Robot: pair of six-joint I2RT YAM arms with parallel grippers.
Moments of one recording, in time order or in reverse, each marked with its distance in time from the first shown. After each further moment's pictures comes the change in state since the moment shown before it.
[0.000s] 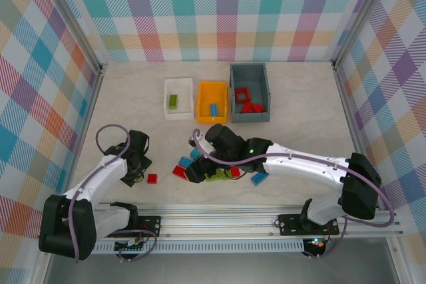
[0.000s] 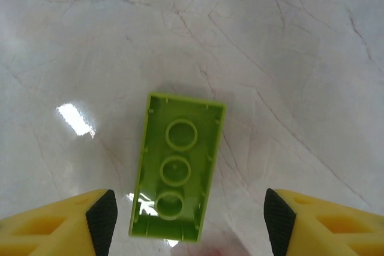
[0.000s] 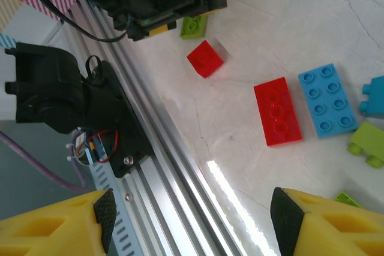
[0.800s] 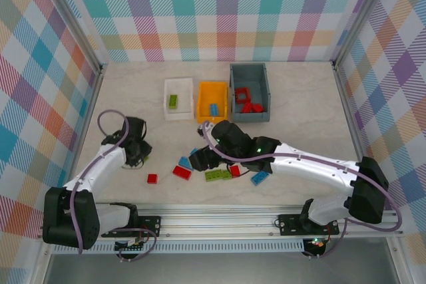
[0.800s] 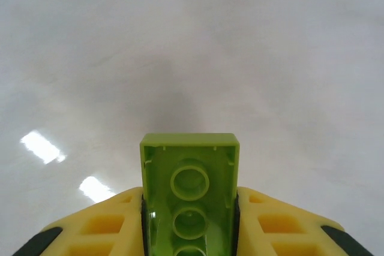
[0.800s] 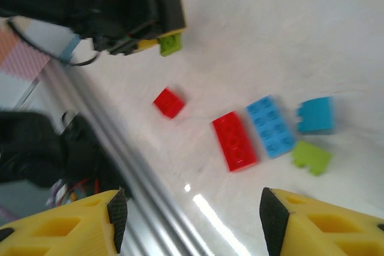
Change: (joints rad) left arm 0.005 0.070 0.182 0.074 0.082 0.184; right arm -0.029 -0.074 -0.010 0.010 0.204 0.108
